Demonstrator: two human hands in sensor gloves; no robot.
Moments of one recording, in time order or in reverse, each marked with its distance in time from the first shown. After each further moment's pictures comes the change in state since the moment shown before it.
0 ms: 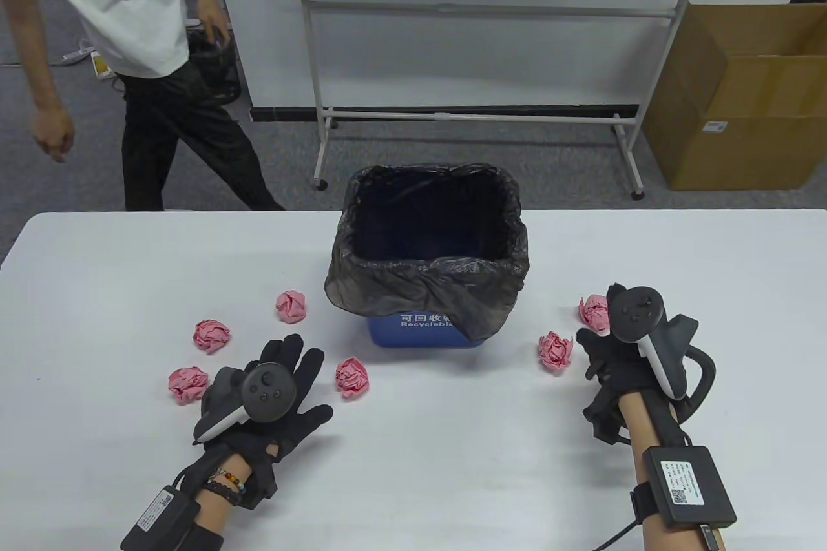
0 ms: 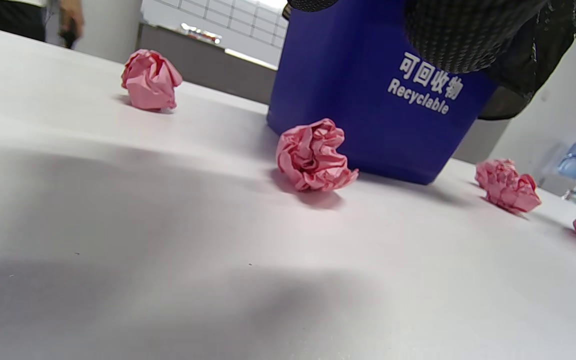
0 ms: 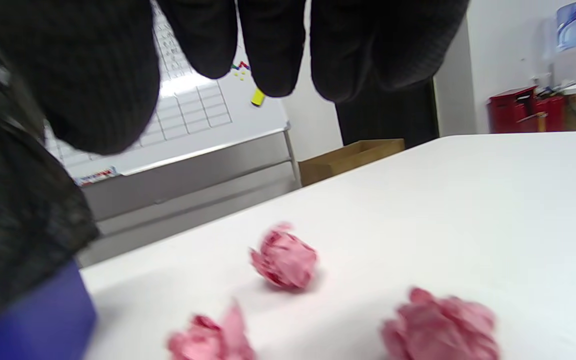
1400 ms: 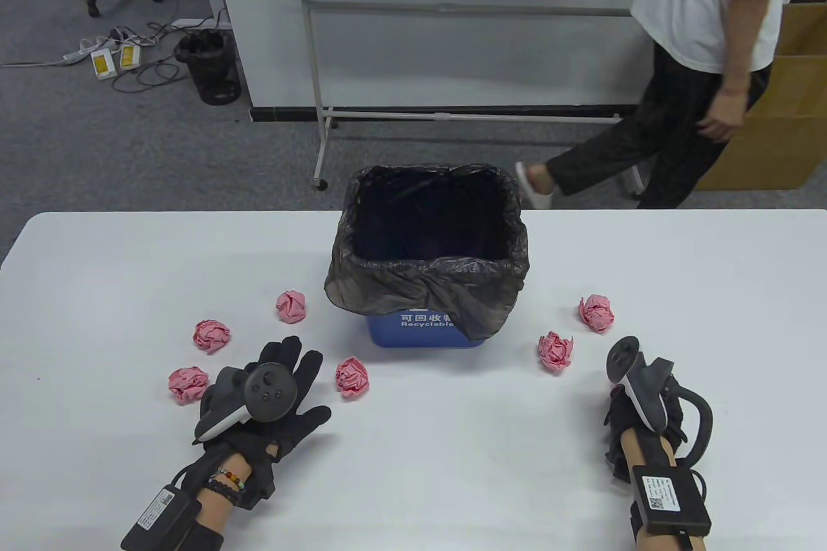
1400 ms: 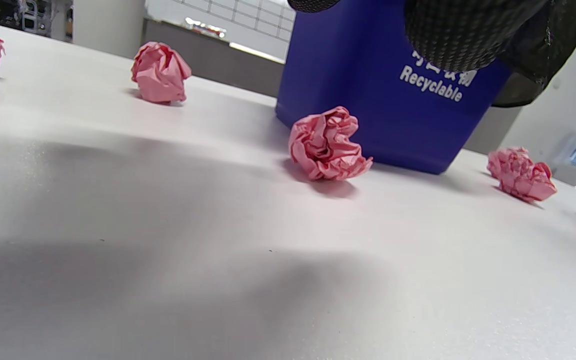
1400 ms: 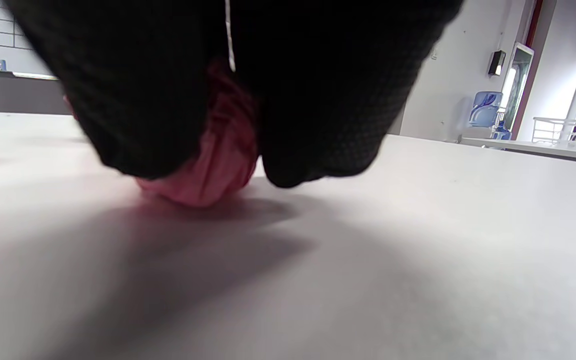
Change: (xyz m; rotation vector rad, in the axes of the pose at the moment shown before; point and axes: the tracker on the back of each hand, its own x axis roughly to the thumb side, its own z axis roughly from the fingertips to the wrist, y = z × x) left_hand 0.001 0.001 0.001 -0.019 0.015 -0.016; right_hand -0.052 0.090 -0.012 -0.030 0.131 0.319
